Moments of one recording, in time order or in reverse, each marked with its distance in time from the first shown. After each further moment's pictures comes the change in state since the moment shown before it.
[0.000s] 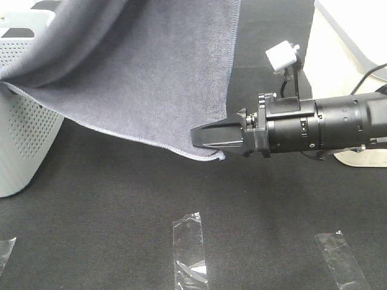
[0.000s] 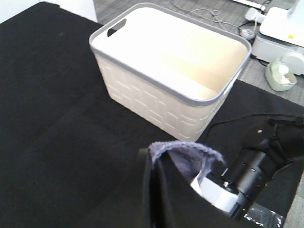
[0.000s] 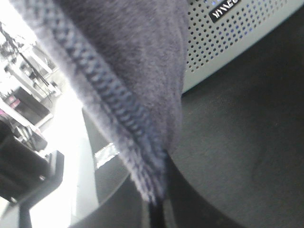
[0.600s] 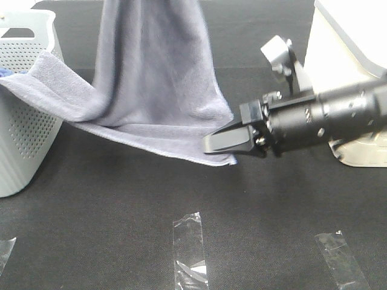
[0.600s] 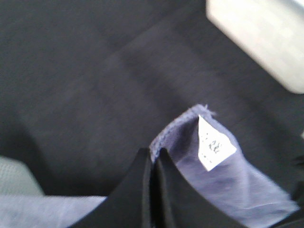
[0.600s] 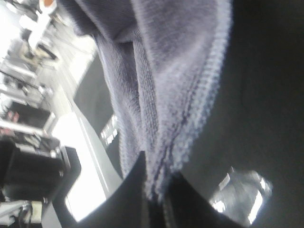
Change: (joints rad) left arm 0.000 0.156 0.000 0.423 0.157 -0.267; right arm 0.000 -0.102 -0.073 -0.311 -0.159 0.642
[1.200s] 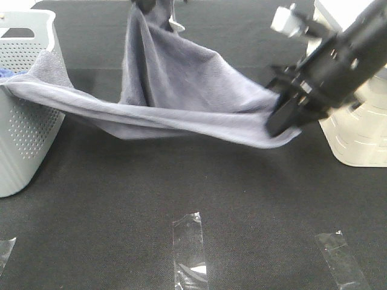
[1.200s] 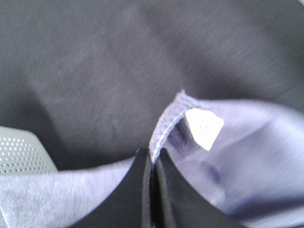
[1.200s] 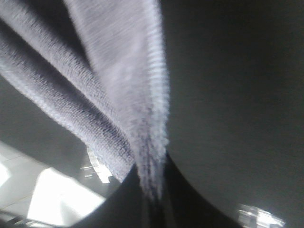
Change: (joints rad) left arm 0.000 0.171 0.000 0.093 0.011 -0.039; right arm 0.000 -0.063 -0.391 -1.012 0.078 1.054
